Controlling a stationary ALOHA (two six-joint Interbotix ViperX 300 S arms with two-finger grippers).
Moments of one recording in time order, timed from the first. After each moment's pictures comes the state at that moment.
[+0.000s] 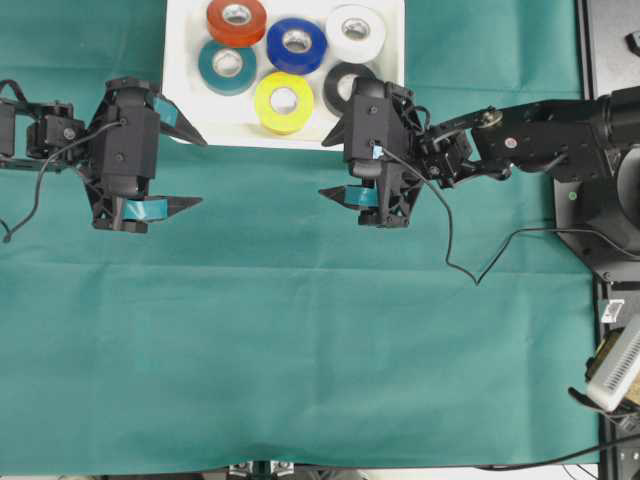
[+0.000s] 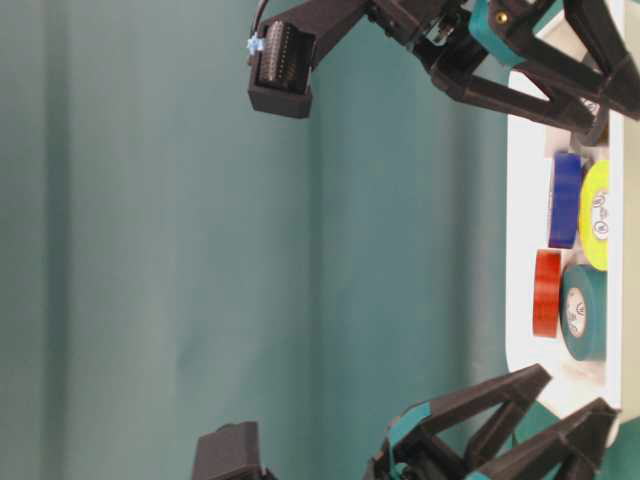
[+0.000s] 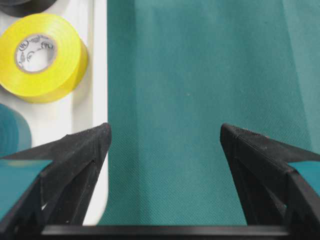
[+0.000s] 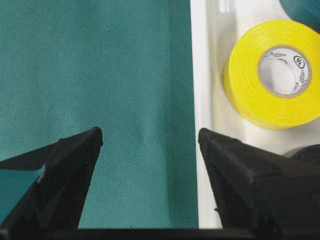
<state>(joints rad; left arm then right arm) 0.04 -0.14 0.89 -0.03 -0.13 0.21 -0.07 -0.06 0.83 -0.82 0.00 0.95</state>
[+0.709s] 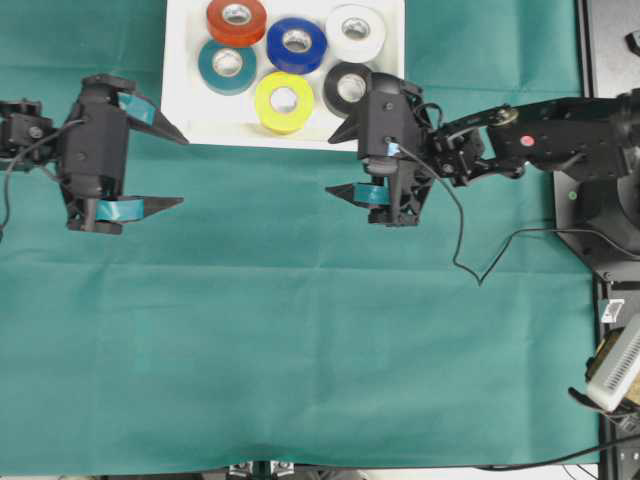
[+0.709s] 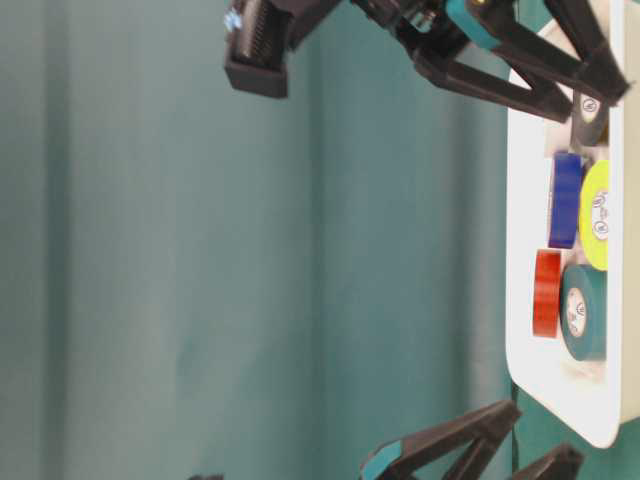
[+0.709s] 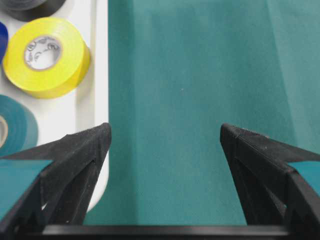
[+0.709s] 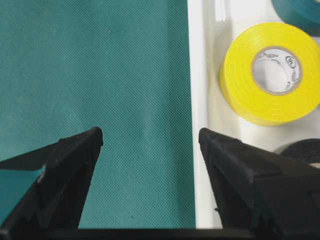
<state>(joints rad) 0.03 -0.26 0.97 -0.03 -0.13 0.21 -0.07 -0.14 0.87 -0.82 0.00 0.95</state>
